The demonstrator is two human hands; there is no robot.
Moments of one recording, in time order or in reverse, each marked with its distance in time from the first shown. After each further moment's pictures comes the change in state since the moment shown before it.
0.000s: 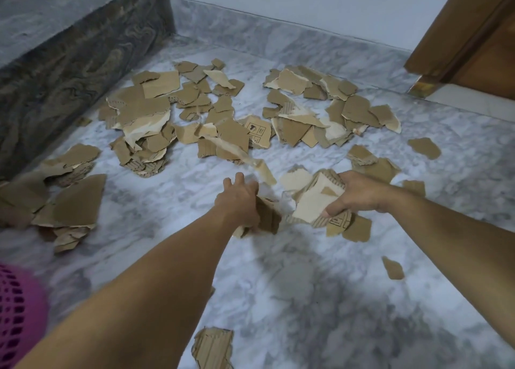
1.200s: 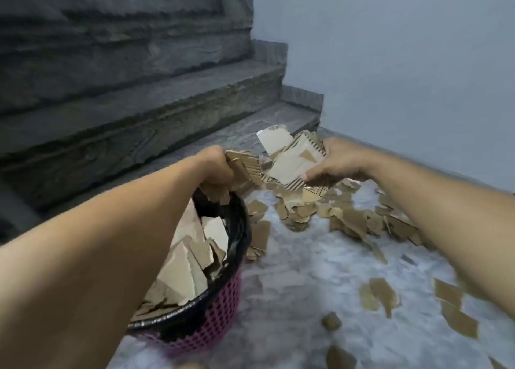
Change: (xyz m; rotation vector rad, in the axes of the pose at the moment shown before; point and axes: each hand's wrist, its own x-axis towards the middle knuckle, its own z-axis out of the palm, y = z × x) left_hand -0.346 -0.262 -0.283 -0.371 0.425 -0.414; right_hand -0.220 -0.416 0.070 -0.054 0.014 -0.617
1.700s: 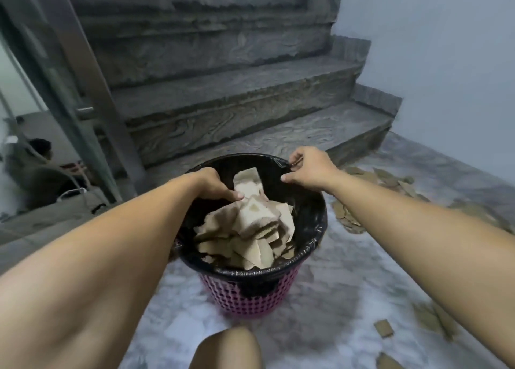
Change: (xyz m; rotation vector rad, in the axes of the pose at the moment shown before) left_hand -0.062 -0.170 -0.010 -0.137 -0.125 -0.352; right_hand 0.034 -0.089 0.171 -0.166 0.096 -0.177
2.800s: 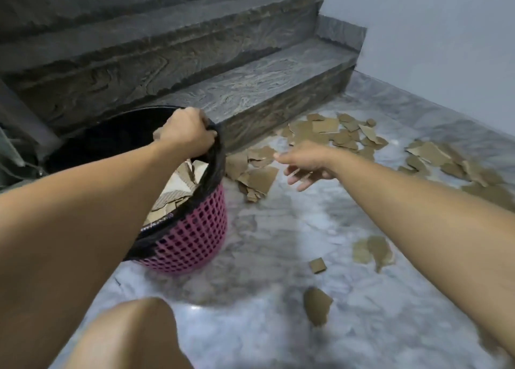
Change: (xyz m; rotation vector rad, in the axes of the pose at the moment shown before) left_hand 0.003 0.135 0.106 0.154 0.489 0.213; right_hand -0.035 0.189 -0.058 0.303 -0.458 0.331
